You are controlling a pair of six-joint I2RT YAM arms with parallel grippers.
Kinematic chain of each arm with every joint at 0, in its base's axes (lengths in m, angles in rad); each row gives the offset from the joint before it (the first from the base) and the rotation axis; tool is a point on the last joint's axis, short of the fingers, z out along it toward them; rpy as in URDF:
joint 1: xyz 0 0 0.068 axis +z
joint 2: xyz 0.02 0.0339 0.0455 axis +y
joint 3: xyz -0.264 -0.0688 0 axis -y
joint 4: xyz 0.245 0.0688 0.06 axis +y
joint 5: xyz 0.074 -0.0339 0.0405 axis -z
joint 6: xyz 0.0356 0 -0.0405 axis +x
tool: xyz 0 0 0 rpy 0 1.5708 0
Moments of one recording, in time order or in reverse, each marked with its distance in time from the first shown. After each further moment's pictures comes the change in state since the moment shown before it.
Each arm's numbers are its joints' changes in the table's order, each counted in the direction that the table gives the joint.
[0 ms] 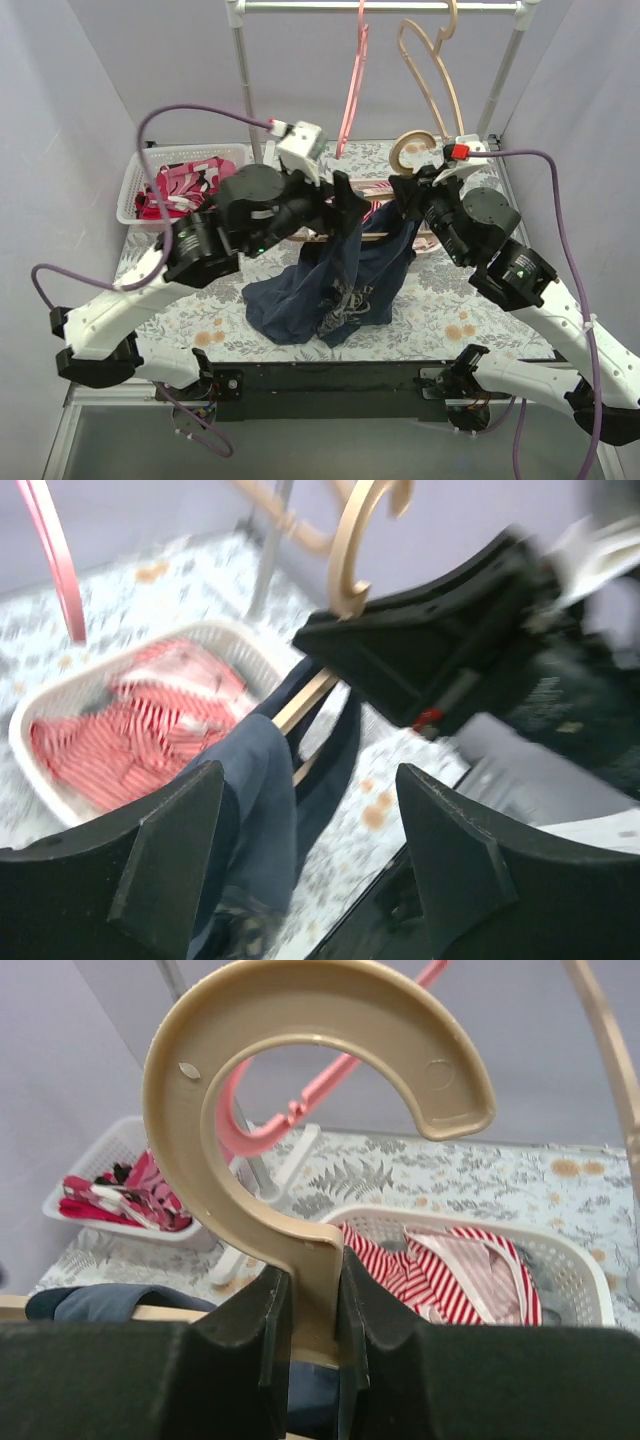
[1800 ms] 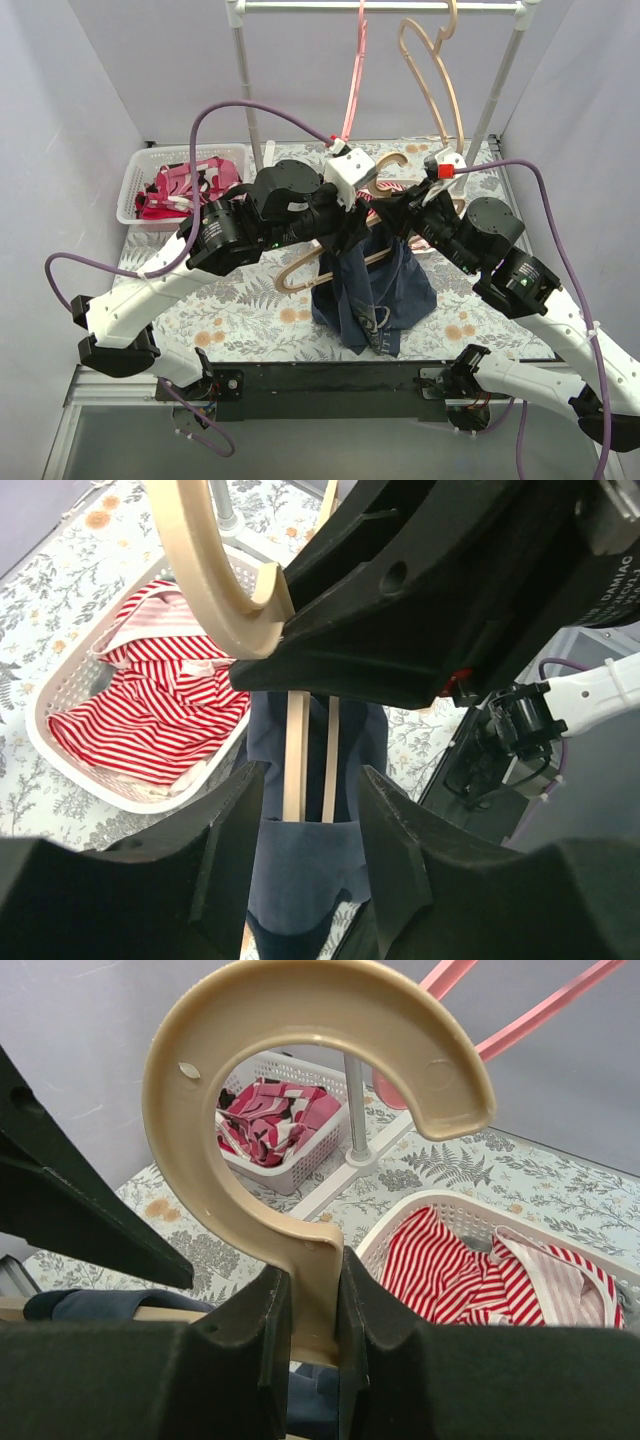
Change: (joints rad) left arm 0.001 0.086 0.136 0.203 0.222 0.276; right arm 0.005 -0.044 -0.023 -0.007 -0.337 -0.068
